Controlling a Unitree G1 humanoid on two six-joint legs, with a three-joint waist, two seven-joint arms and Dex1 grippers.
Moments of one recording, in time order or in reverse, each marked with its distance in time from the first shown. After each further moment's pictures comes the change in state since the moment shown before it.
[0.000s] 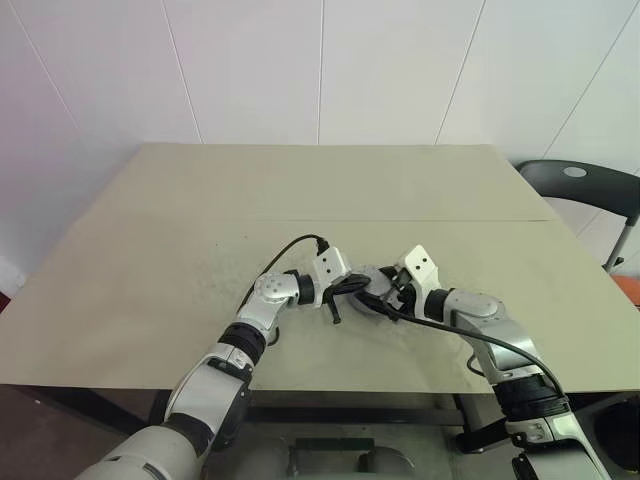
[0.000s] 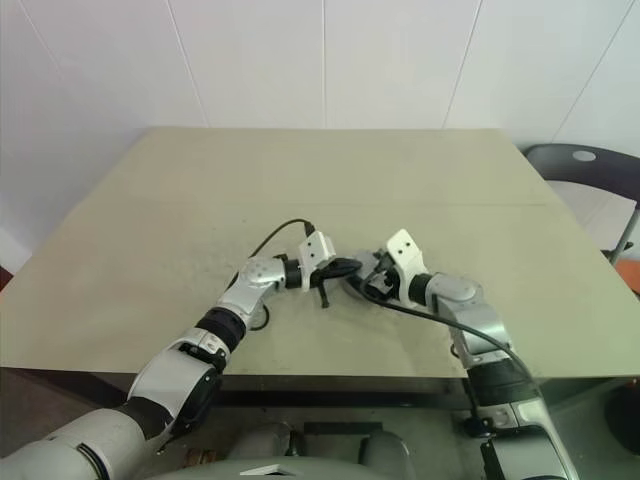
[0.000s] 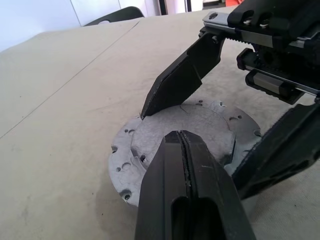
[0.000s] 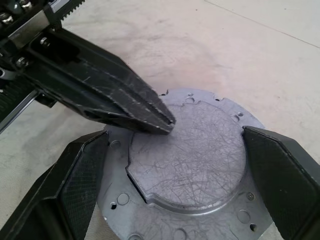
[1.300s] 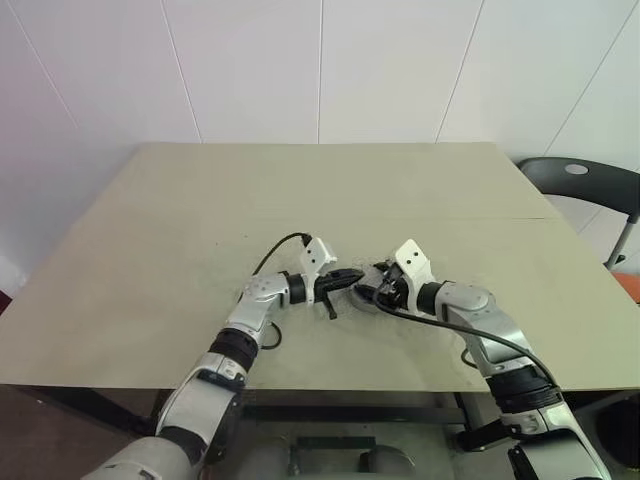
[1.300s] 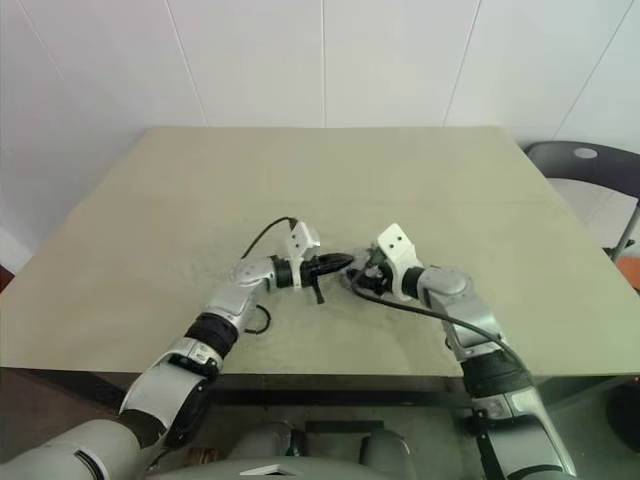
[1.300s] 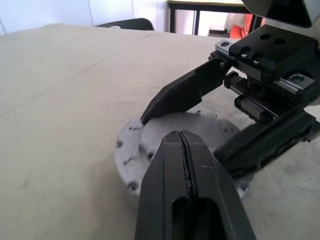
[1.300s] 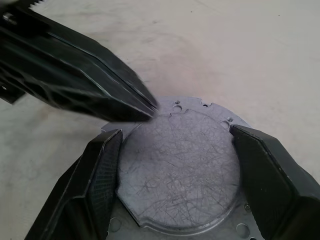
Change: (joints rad) left arm 0.027 0.007 0.028 -0.108 -0.125 0.156 -0.015; right arm -0.031 0.010 0.065 -0.015 -0.035 0.025 -0.072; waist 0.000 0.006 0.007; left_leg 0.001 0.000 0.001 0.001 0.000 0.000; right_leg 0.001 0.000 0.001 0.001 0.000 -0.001
